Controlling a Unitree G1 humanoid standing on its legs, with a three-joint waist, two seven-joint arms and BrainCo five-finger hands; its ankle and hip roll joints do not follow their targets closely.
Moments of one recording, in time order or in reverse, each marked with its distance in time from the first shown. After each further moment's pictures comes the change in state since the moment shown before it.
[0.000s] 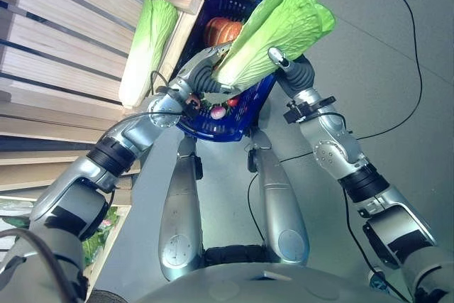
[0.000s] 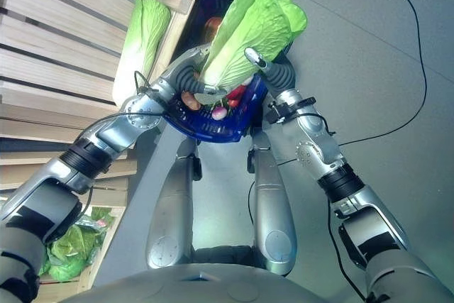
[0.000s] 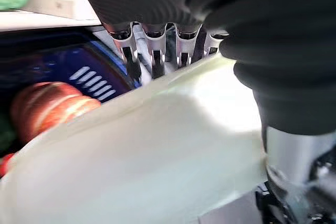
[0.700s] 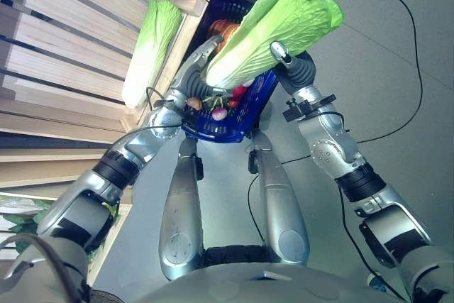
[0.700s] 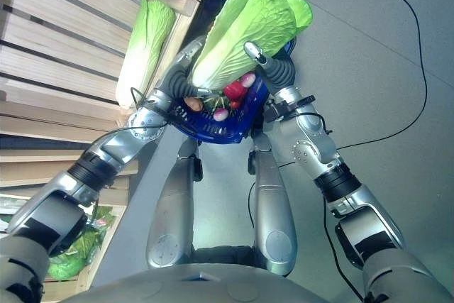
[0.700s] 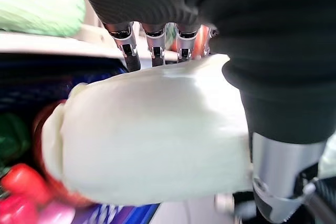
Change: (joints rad) left arm 0.114 -0.078 0.094 0.003 -0.050 -0.056 0.246; right arm -0.011 0.039 -0.026 -0.014 -0.022 -0.044 0.010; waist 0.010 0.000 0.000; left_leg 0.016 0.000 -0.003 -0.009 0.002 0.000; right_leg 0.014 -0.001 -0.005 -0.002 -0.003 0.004
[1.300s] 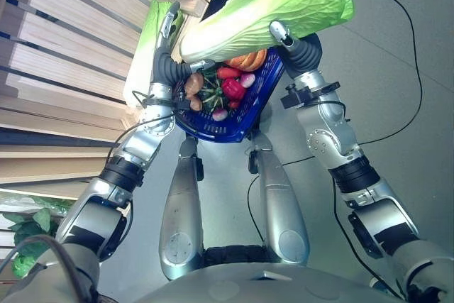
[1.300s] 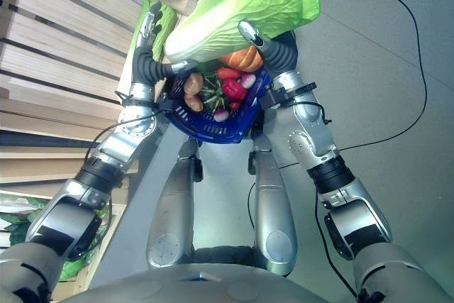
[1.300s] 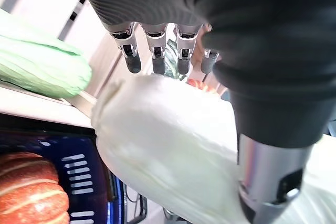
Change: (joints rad) left arm 0.023 -0.084 0.176 0.067 -0.106 -0.097 0.115; right arm -0.048 0.056 -0.074 -0.020 -0.170 0.013 -0.055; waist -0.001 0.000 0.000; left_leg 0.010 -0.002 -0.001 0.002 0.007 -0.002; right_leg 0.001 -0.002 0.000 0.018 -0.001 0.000
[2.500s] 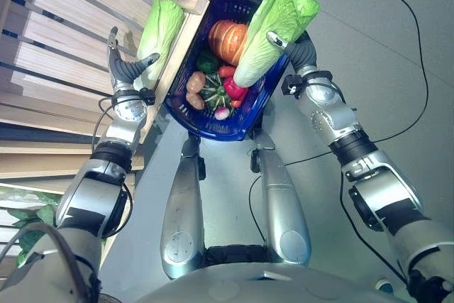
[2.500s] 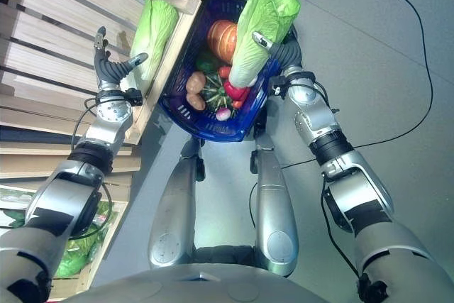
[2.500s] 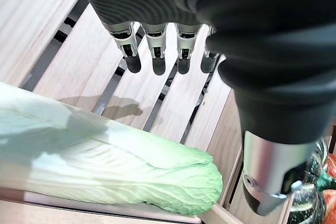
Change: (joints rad) left arm -0.181 0.011 0.112 0.527 -0.155 0.065 0.044; right arm -0.267 -0.031 0.084 0.563 -0.072 0.238 -0.240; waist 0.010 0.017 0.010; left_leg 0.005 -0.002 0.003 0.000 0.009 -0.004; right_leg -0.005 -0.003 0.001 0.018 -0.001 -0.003
